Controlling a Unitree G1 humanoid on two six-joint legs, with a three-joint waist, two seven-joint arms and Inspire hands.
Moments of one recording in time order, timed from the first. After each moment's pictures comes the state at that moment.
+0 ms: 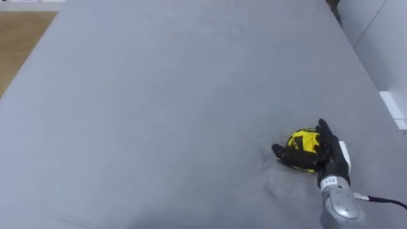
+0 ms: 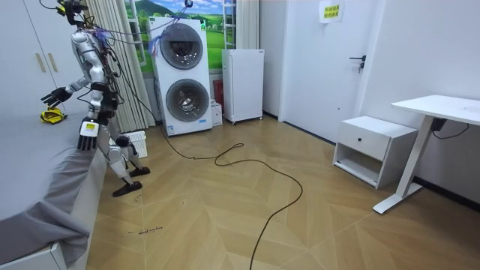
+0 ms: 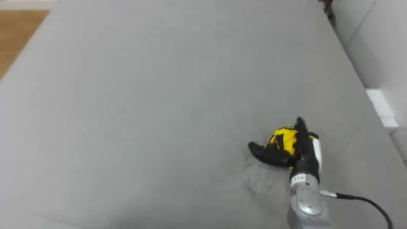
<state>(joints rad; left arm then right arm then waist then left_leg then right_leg) 0.23 0.16 0.00 0.98 -0.21 -0.08 -0.01 -0.02 -0.23 -0.01 0.53 0.16 -0.09 -0.27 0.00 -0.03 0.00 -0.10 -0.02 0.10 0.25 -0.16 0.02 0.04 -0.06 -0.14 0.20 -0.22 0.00</state>
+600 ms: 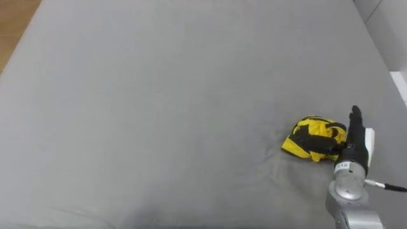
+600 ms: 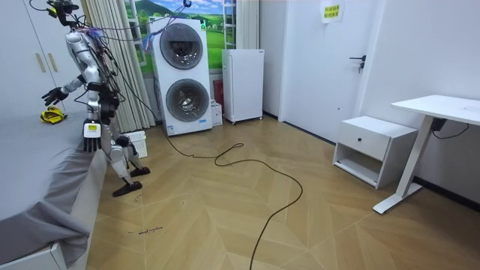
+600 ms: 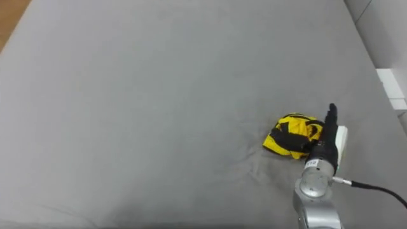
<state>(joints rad) 0.14 0.16 0.00 1.00 -0.22 0.03 -0.01 -0.18 -0.26 -0.07 0.64 0.07 -0.03 -0.47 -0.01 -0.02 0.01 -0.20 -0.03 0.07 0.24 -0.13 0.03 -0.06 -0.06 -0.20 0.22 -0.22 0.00</state>
